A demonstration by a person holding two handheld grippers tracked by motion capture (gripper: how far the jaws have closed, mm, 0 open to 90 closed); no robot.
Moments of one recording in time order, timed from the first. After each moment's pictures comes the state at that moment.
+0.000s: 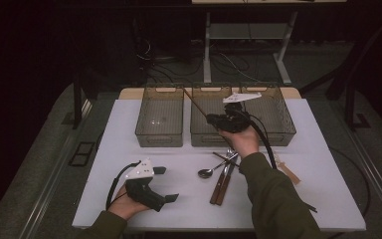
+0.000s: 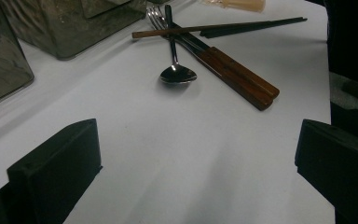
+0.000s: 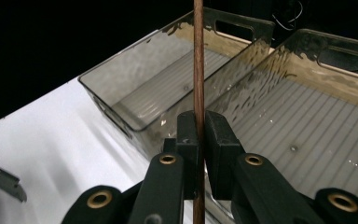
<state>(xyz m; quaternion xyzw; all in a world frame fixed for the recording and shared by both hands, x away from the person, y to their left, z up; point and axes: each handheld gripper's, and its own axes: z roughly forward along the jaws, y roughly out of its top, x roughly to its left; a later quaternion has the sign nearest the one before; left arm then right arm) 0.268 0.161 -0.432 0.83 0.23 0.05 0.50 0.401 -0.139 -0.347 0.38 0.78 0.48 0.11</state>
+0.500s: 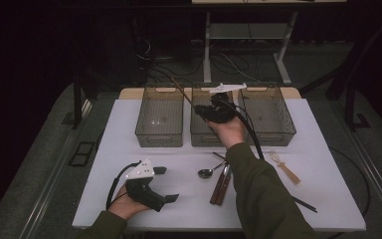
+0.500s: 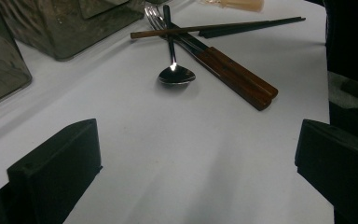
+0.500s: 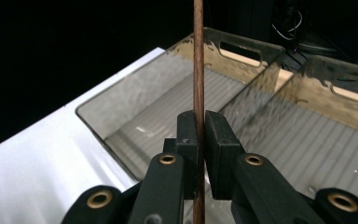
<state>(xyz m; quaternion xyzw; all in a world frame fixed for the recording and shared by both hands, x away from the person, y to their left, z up) 0.268 0.160 -0.432 0.84 0.23 0.05 0.50 0.425 -0.104 -0.336 0.38 0.77 0.49 0.11</state>
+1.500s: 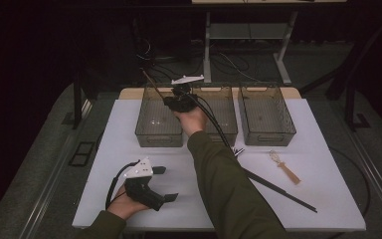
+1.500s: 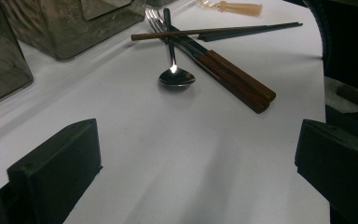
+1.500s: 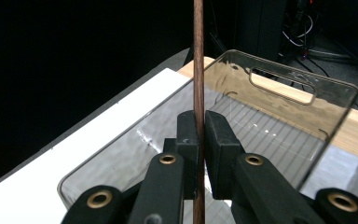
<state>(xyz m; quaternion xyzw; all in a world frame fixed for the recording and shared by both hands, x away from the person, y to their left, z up) 0.270 0.164 -0.432 0.83 0.23 0.05 0.50 0.476 -0.004 -0.350 0.39 0.77 0.49 0.11</state>
